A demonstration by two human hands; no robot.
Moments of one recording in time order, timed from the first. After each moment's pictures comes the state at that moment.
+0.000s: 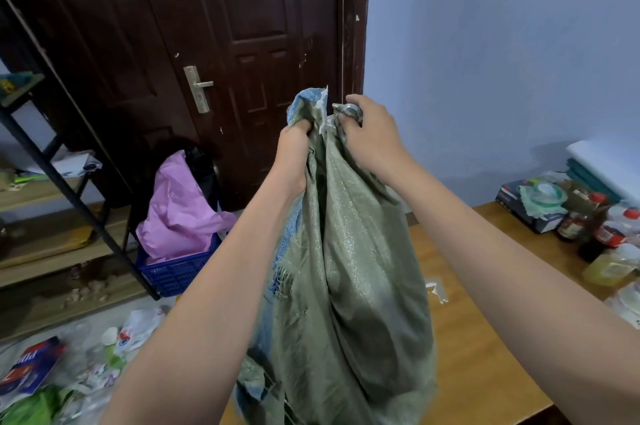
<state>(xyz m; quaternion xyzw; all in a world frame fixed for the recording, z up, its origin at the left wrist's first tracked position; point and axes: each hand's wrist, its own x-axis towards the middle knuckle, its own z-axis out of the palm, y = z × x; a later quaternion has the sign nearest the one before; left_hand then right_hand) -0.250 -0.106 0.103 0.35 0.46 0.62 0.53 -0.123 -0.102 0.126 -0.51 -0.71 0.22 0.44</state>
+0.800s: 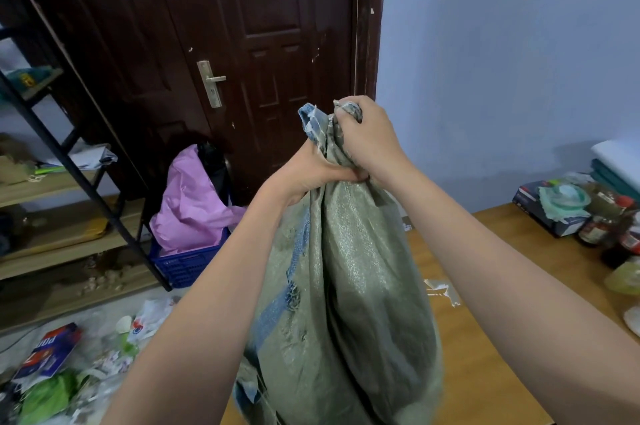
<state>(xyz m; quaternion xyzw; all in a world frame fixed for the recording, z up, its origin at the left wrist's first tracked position) -0.267 -0.119 0.090 0.63 0.44 0.44 0.46 -0.148 -0.094 0.119 -0.49 -0.67 0.30 0.48</state>
